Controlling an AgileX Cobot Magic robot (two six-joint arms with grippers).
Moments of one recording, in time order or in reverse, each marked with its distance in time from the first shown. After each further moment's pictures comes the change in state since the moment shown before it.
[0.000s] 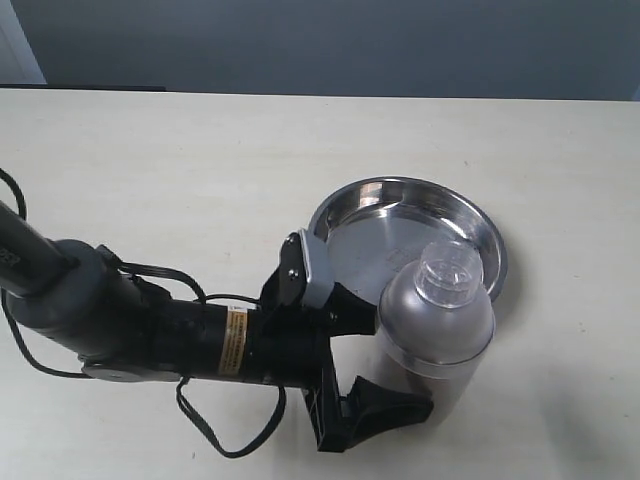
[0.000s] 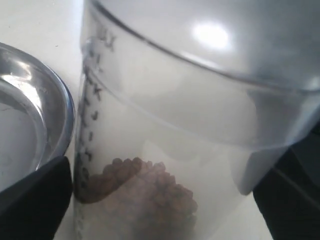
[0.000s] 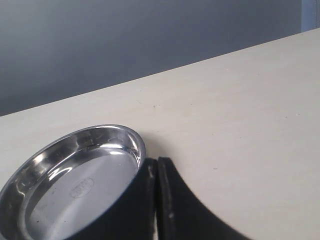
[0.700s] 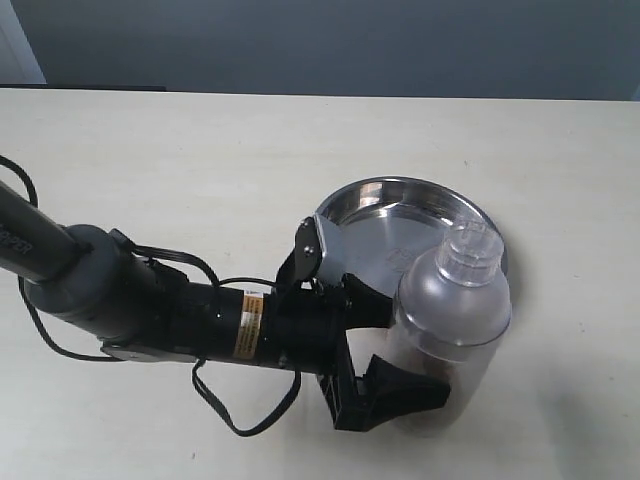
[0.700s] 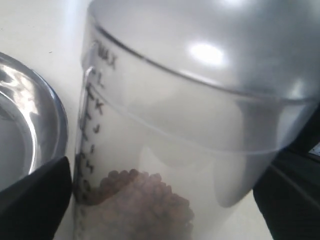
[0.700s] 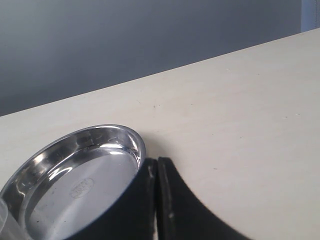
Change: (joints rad) left arm -0.001 0.002 -0.074 0.051 0.013 -0.150; right arm 0.000 0.000 0.000 0.000 0.000 0.000
